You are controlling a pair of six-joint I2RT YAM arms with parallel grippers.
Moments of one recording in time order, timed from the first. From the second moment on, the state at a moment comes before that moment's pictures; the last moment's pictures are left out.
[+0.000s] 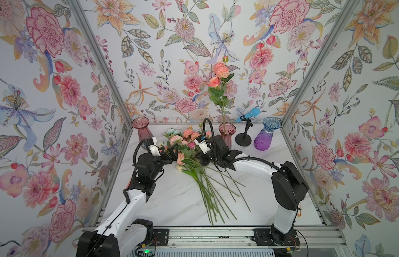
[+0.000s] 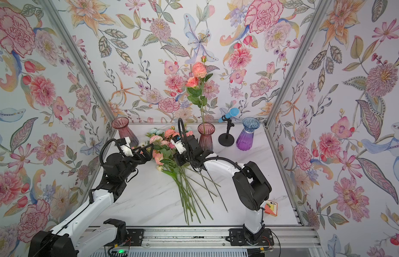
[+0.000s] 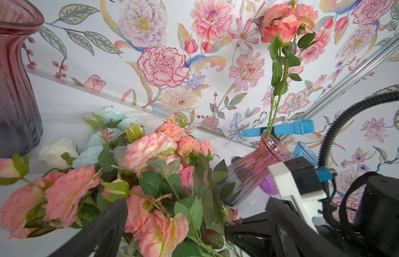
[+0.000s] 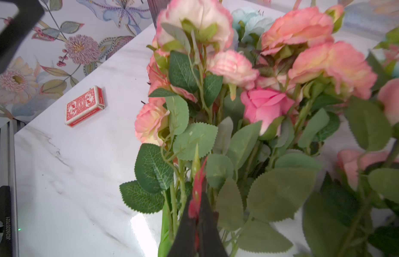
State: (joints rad) left arm -0.21 1.01 0.55 0.34 0.16 -0.56; right arm 0.75 1.83 1.32 -0.09 -0.25 0.10
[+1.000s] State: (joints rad) left arm -0.21 1.08 0.52 0.53 0.24 -0.81; right arm 0.59 1.69 1.47 -0.14 -0.25 0.08
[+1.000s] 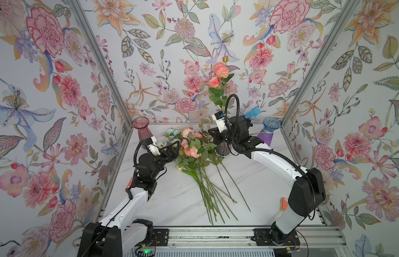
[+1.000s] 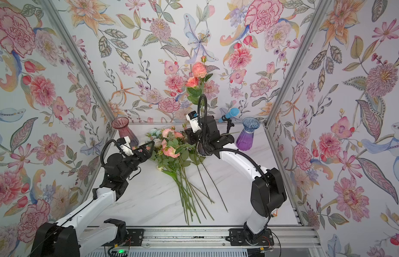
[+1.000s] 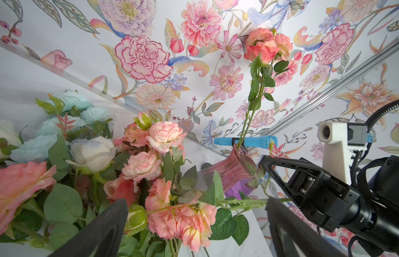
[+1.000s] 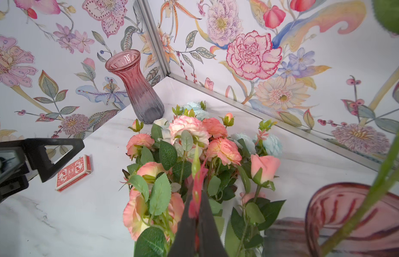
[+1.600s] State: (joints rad) left arm -0.27 1.15 0.51 0.74 0.25 -1.05; right arm 0.59 1.73 1.63 -0.08 -0.21 0.23
